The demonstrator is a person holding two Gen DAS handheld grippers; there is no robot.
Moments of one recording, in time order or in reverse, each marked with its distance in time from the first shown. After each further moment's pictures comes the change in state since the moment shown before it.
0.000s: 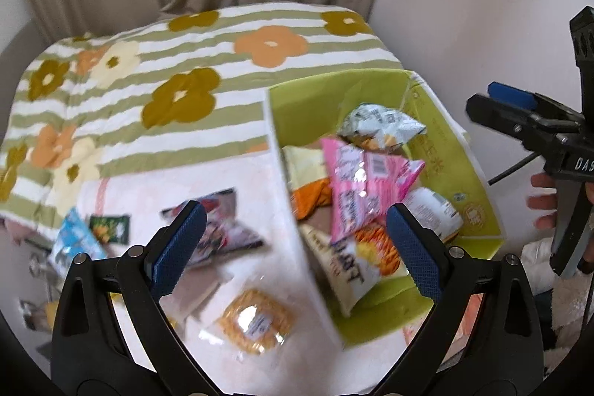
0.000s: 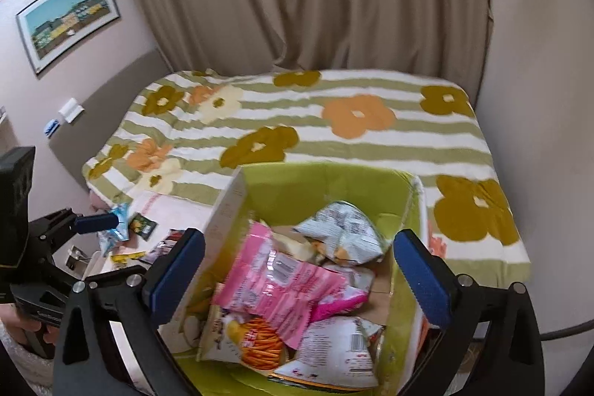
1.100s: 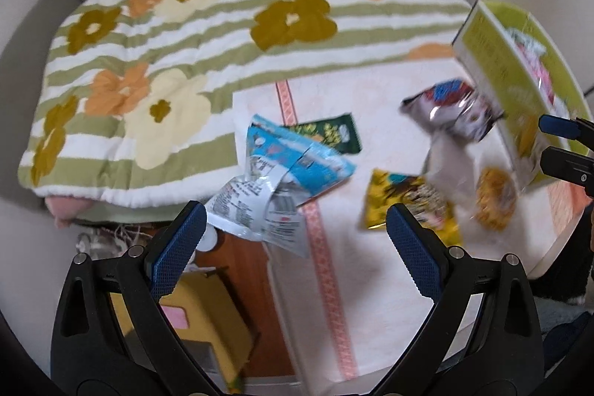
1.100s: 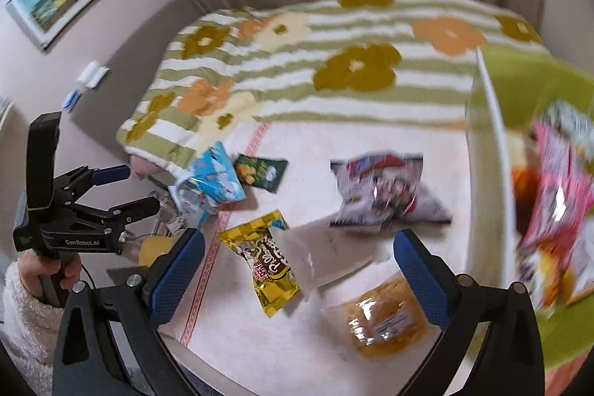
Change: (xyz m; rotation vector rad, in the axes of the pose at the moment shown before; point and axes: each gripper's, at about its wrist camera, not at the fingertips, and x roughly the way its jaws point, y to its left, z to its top) left arm 0.014 0.321 -0.087 0.062 0.211 0.084; right arm 0.146 0.249 -0.064 0.159 0.278 0.083
